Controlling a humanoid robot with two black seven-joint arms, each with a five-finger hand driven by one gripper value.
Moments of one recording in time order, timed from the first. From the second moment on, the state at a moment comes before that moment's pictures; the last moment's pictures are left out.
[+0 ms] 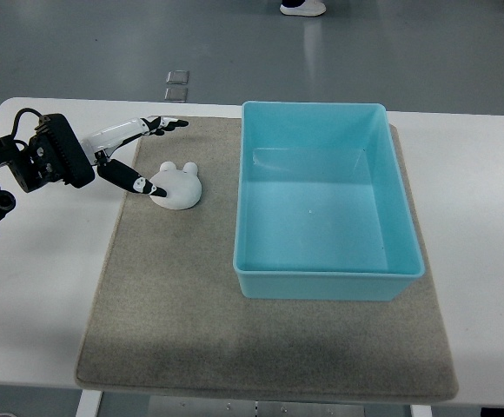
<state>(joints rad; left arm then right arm) -0.76 0.67 -0.51 -1.06 1.25 -0.15 -0.45 0.02 0.00 0.07 0.12 -0.12 0.05 0.12</state>
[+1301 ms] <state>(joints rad) -0.77 0.66 -0.42 -1.05 1.44 -0.03 -0.46 0.02 0.00 0.07 0.12 -0.12 0.05 0.12</state>
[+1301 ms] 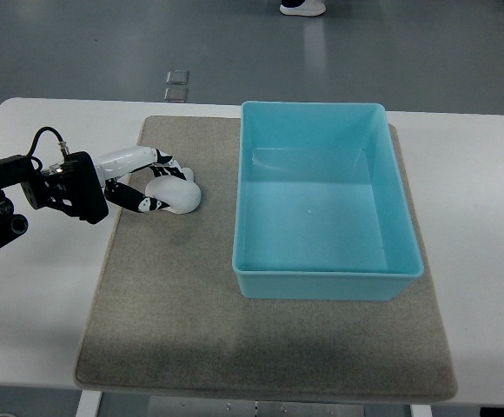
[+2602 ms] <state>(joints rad) -0.87 0.45 -0.42 -1.25 1.43 0.02 -0.47 0.02 0.00 0.07 0.12 -0.12 0.05 0.12</state>
